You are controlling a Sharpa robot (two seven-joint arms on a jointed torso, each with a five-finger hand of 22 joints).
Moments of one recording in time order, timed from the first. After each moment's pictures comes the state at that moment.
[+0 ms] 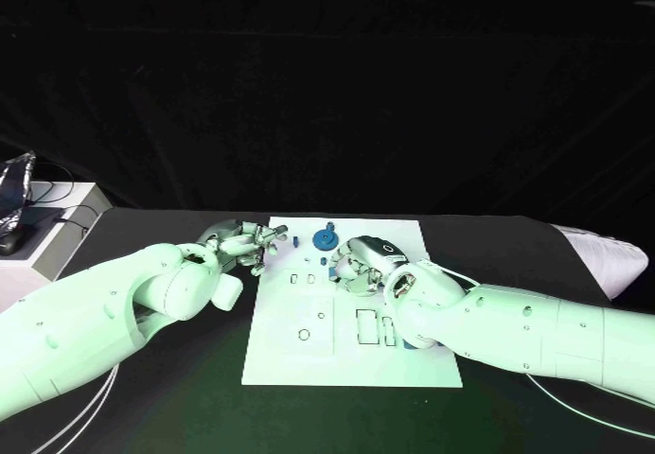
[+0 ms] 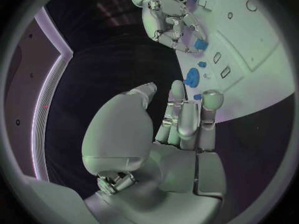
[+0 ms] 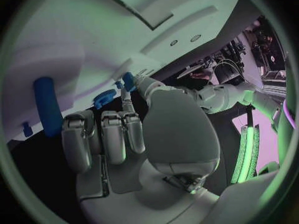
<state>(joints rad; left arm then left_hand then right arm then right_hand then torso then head) 1.05 -0.78 0.25 1.44 -0.41 -0.27 -0.13 1.28 -0.16 0.35 0.28 0.18 0.83 0.16 0.43 0.34 1.07 0.07 0.79 0.54 1.38 0.01 1.36 1.13 0.15 1.13 0.11 1.24 0.85 1.16 -0.59 -0.14 1.38 -1.44 -0.58 -0.20 1.37 -0.18 0.43 0.19 0.19 1.00 0.13 0.19 0.38 1.47 0.06 1.54 1.31 1.47 -0.01 1.56 1.31 0.01 1.46 0.10 1.57 1.31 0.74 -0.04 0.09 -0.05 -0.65</state>
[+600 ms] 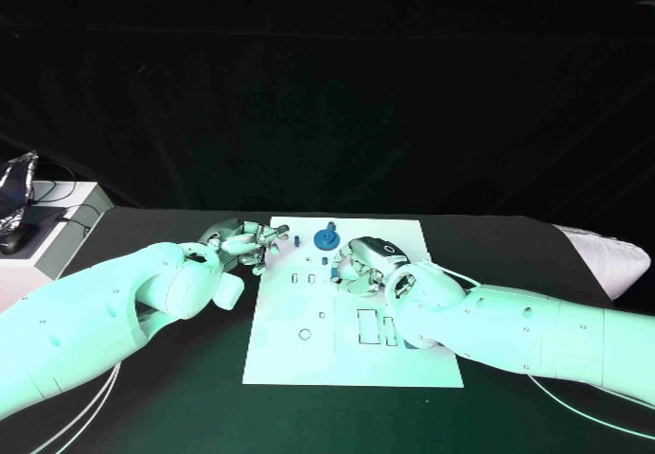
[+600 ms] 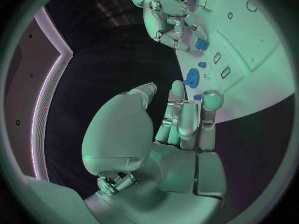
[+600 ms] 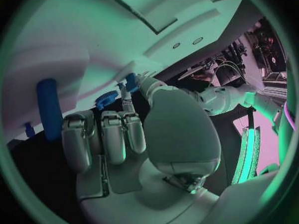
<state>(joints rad) 1.05 -0.79 0.25 1.44 -0.41 -0.27 -0.14 1.28 -0.16 0.36 0.28 0.18 0.83 0.16 0.43 0.34 1.06 0.07 0.79 0.54 1.38 0.01 1.36 1.13 0.15 1.13 0.11 1.25 0.85 1.16 -0.58 -0.14 1.37 -1.45 -0.57 -0.22 1.34 -0.20 0.42 0.20 0.19 1.00 0.13 0.19 0.38 1.47 0.06 1.54 1.31 1.47 -0.01 1.56 1.31 0.01 1.46 0.10 1.57 1.31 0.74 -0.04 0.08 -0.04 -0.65</state>
